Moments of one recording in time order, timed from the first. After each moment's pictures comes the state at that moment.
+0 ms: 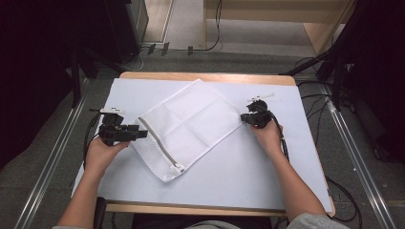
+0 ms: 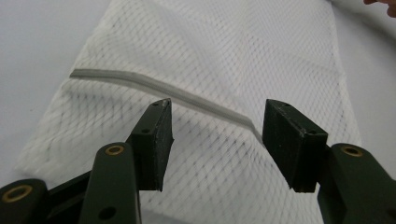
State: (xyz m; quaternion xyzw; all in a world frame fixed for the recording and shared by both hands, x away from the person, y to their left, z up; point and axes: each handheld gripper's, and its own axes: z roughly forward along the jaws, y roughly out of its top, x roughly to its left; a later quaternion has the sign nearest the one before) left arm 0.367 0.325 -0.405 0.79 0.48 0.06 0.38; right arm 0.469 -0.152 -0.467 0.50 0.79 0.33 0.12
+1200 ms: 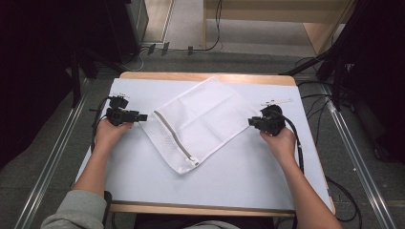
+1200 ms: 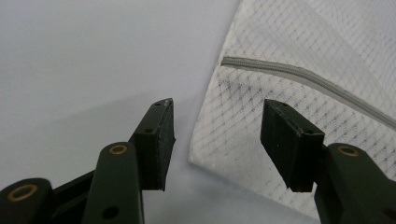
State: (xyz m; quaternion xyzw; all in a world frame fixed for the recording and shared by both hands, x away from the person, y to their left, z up) left arm 0.456 0.339 -0.439 0.79 0.51 0.07 0.34; right arm 0.422 -0.178 -0.442 0.50 0.78 0.37 0.11
